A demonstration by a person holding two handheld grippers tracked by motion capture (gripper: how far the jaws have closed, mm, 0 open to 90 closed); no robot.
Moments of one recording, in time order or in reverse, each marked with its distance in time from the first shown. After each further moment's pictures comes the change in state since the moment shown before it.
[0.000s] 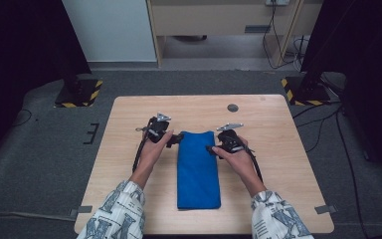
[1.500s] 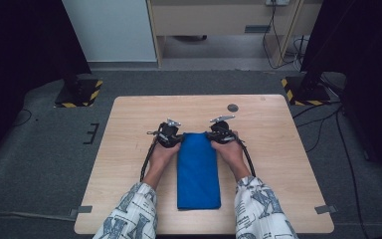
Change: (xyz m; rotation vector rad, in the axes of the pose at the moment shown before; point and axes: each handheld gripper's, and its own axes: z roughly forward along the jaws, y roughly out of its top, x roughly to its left) left arm -0.019 -0.011 0.030 0.060 -0.023 -0.003; right arm -0.009 0.023 0.042 -0.013 0.007 0.037
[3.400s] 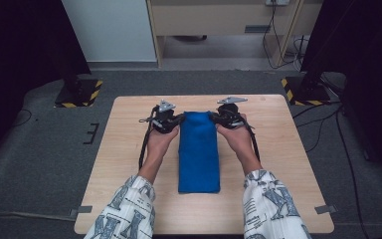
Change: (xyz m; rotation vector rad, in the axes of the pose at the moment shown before) left arm -0.010 0.056 -0.060 -0.247 -0.023 0.006; right arm 0.005 0.059 -0.072 -0.174 0.009 -0.030
